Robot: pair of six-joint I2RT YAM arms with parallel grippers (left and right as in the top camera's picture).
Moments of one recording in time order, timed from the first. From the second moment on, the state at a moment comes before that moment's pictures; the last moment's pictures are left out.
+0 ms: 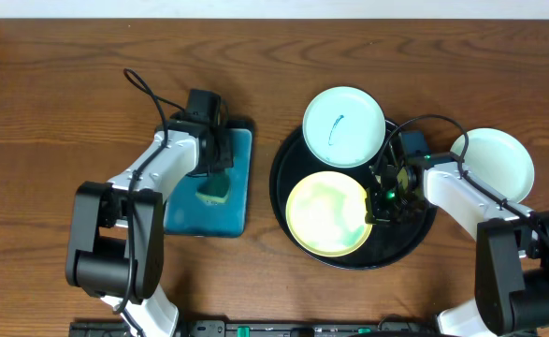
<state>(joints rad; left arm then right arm) -0.18 1.84 1.12 -0.60 0.01 -0.30 0.19 1.71 0.87 -0.76 -0.36 0.20</state>
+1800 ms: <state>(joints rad) -0.19 1.75 1.08 -0.81 0.04 -0.31 0.19 1.71 0.87 -0.76 -0.36 0.20</state>
